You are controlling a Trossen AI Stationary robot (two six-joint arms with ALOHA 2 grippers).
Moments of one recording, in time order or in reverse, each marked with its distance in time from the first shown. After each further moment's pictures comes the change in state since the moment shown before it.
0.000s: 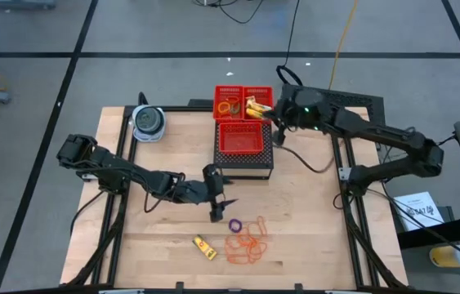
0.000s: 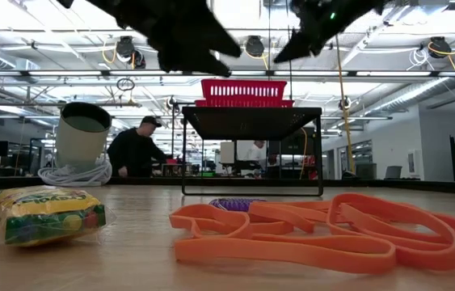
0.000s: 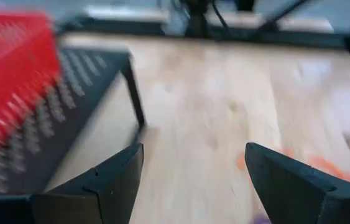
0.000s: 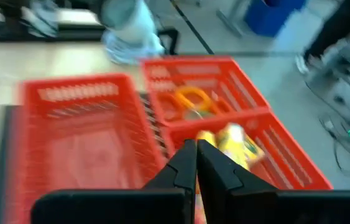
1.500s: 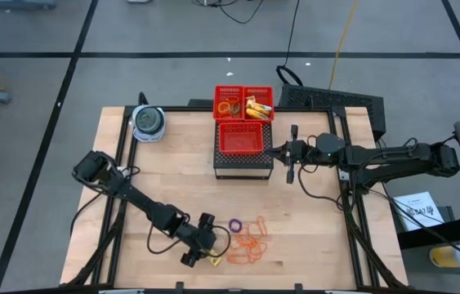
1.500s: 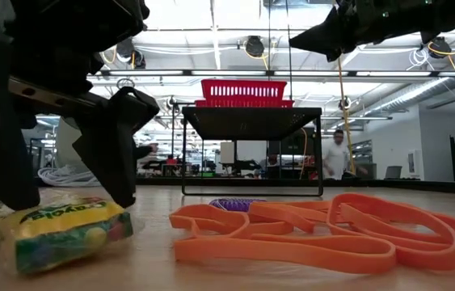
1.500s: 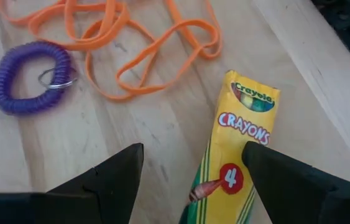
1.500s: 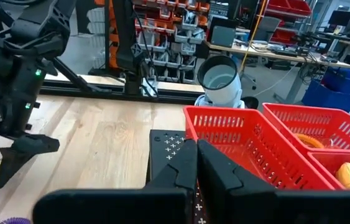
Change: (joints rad) left arm -0.274 0.267 0.004 -0.229 0.369 0.059; right arm 0.316 -0.255 -0.528 0.585 0.000 0.099
